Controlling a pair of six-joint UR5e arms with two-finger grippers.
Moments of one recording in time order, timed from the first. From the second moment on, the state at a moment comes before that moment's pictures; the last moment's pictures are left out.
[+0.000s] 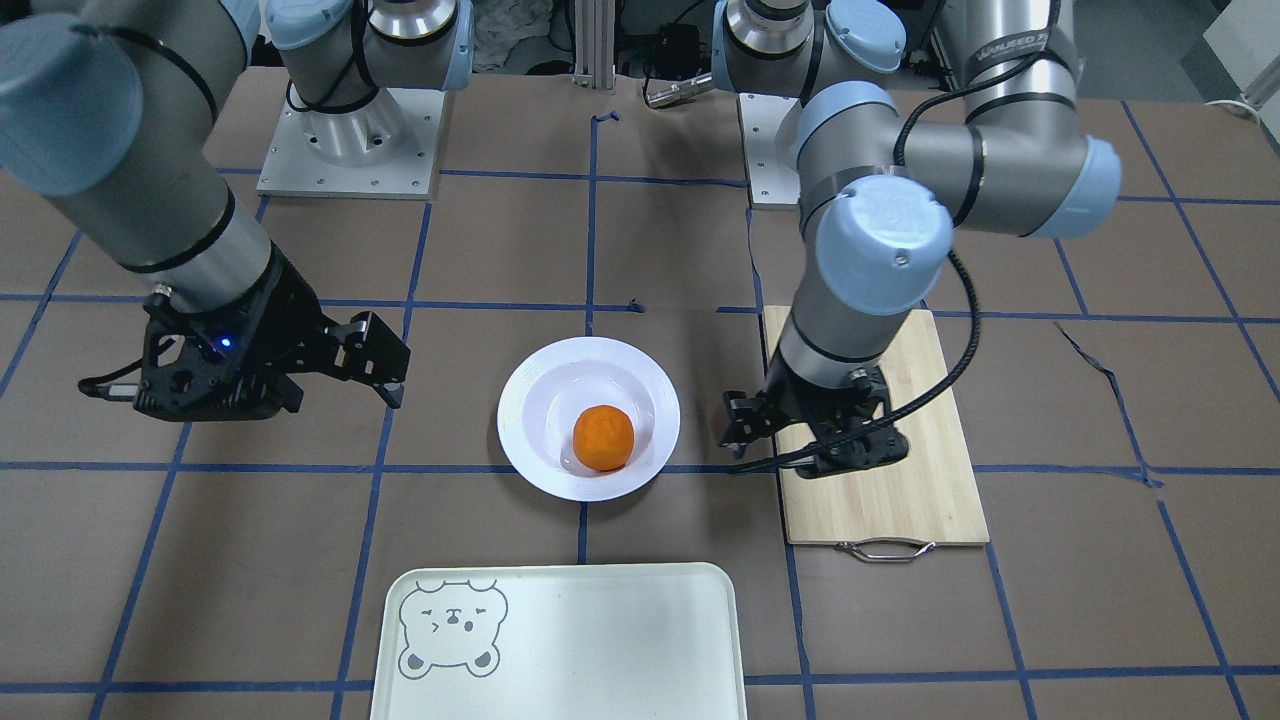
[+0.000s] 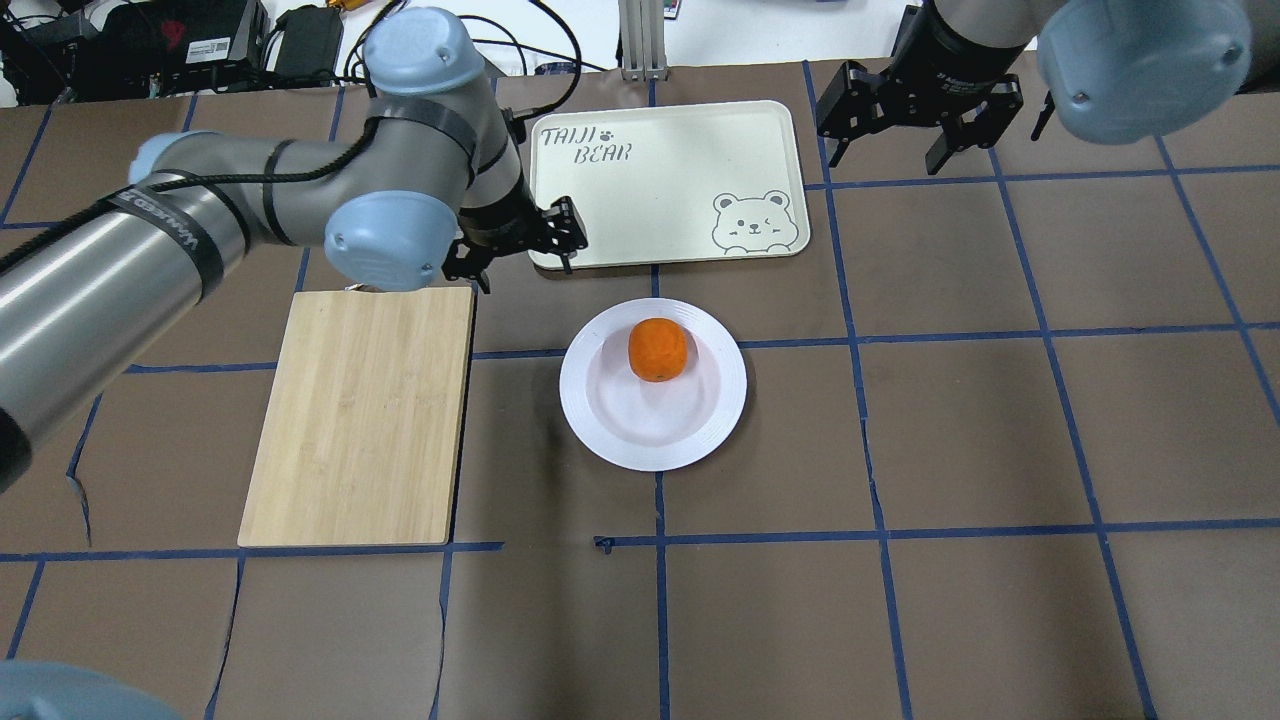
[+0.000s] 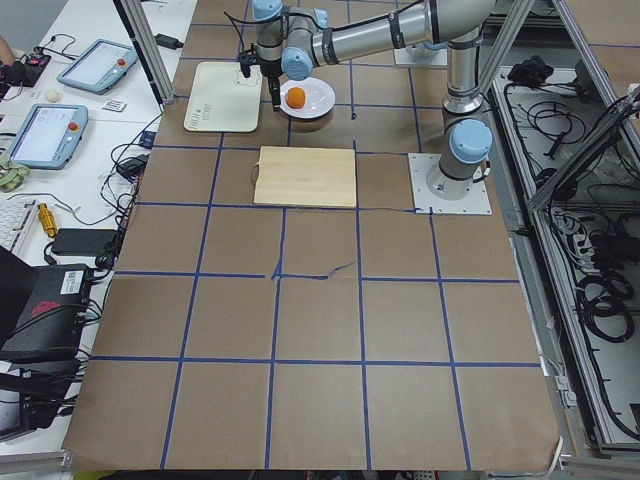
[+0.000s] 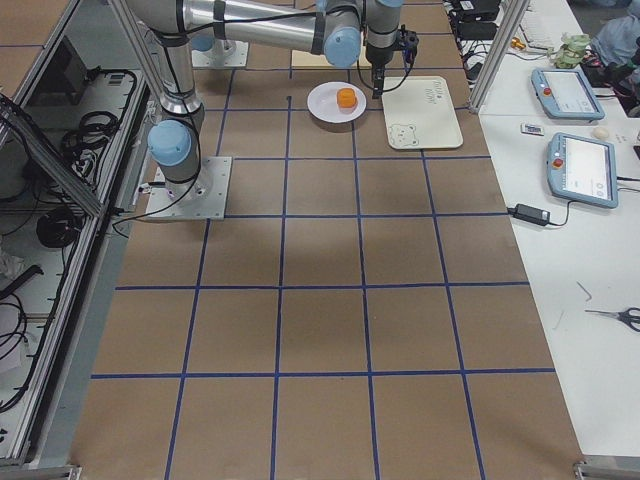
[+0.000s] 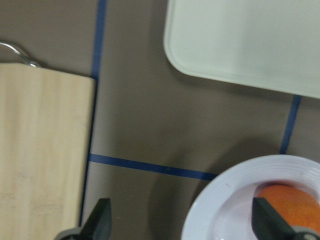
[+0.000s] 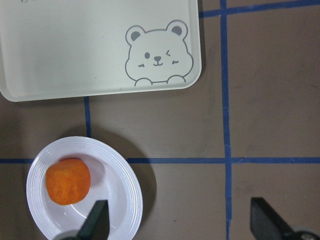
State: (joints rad) left arm -1.63 -1.87 -1.60 -1.21 1.60 -0.25; right arm 1.55 -1.35 1.55 -1.83 -1.36 0.04
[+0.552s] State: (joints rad) left arm -1.52 -1.77 -1.59 -1.35 1.69 -0.21; right arm 1.55 -1.32 1.93 -2.25 -1.16 0.09
